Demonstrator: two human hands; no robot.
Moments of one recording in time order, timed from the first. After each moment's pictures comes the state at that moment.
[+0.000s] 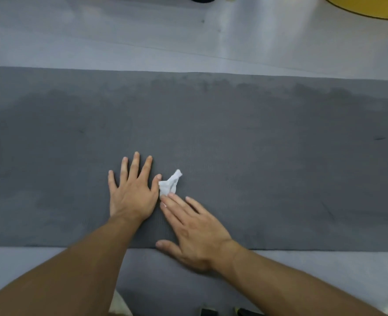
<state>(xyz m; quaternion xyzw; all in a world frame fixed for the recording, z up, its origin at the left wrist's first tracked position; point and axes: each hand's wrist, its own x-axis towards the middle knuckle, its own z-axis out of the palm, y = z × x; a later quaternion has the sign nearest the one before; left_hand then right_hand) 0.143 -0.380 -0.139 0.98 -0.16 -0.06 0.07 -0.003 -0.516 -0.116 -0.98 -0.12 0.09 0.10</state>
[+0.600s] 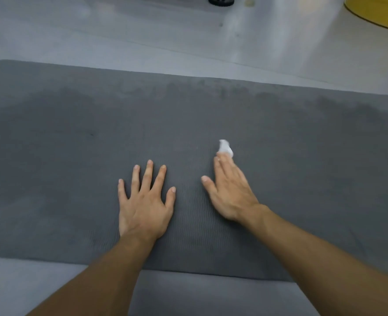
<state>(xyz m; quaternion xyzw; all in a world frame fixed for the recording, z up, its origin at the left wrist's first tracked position) 0.141 -0.381 -0.142 0.98 -0.17 -0.04 0.05 0.094 -0.595 -0.125 -0.98 0.10 0.02 0.19</state>
